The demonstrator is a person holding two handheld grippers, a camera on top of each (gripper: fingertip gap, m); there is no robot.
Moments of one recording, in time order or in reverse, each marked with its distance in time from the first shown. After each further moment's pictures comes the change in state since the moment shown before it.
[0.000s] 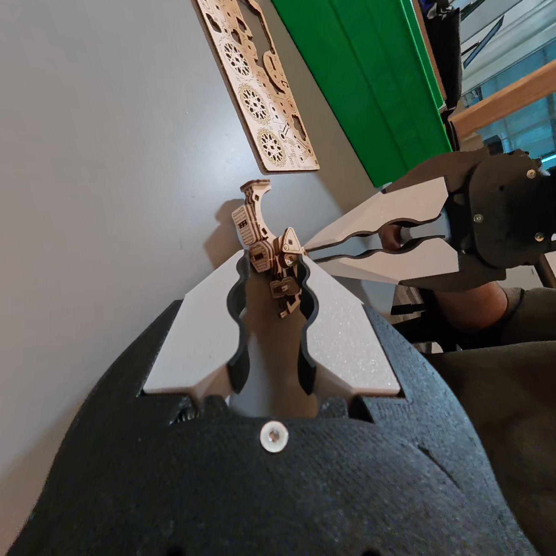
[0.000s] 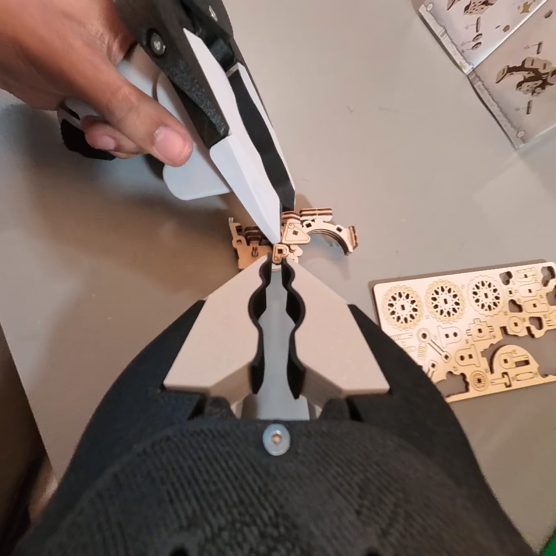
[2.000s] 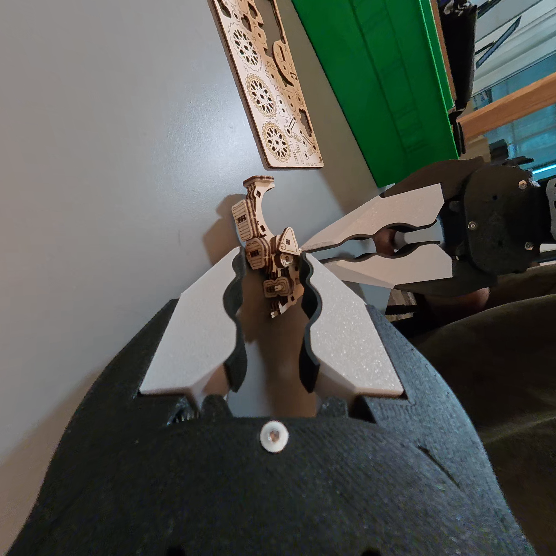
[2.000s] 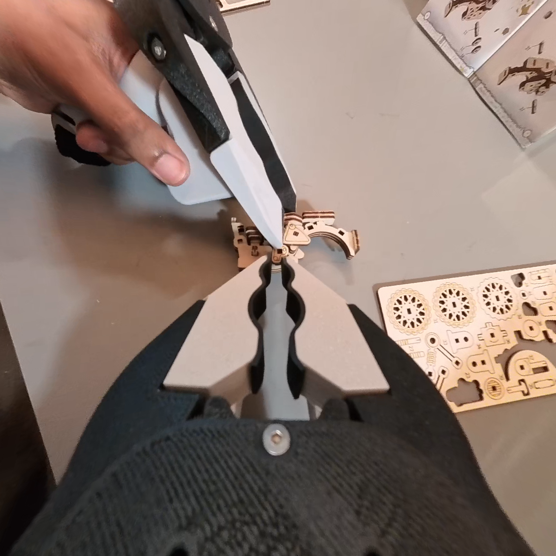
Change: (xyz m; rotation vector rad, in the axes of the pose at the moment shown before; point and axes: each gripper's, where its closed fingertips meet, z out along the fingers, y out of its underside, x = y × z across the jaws) left arm 0.001 0.001 0.001 -0.032 -0.021 -0.054; right arm 0.000 -0.002 0.002 0.041 -0.024 0.032
